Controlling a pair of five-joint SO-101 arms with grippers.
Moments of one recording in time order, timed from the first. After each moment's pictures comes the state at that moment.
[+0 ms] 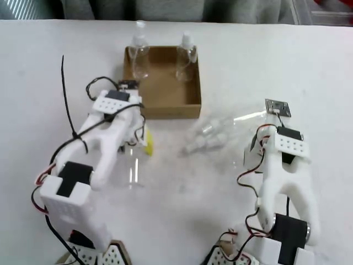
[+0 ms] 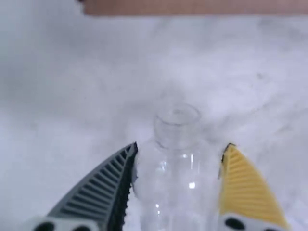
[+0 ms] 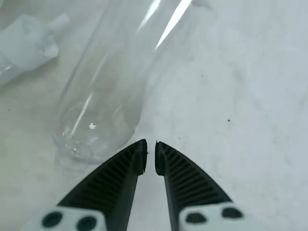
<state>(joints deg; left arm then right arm) 6.7 16.7 13.2 75.6 16.0 12.8 -11.8 42.1 63.2 10.3</state>
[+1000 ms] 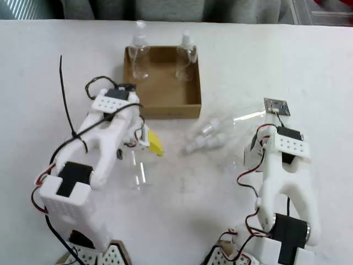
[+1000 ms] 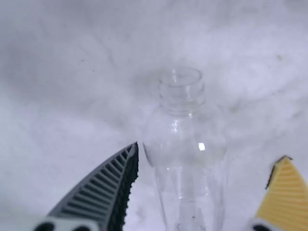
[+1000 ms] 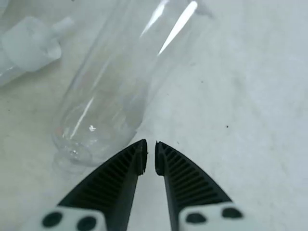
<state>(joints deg) 6.6 16.7 12.7 80.5 18.9 12.8 -11.8 42.1 62.2 12.1</state>
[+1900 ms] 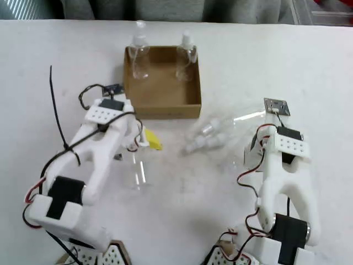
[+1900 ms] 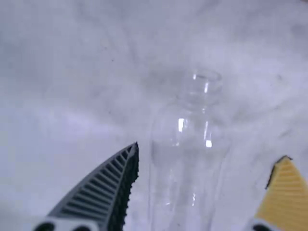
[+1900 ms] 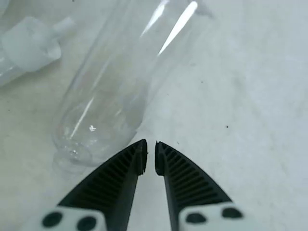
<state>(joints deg) 6.6 7.1 23.7 72.5 29.5 12.8 -11.8 42.1 62.2 12.1</state>
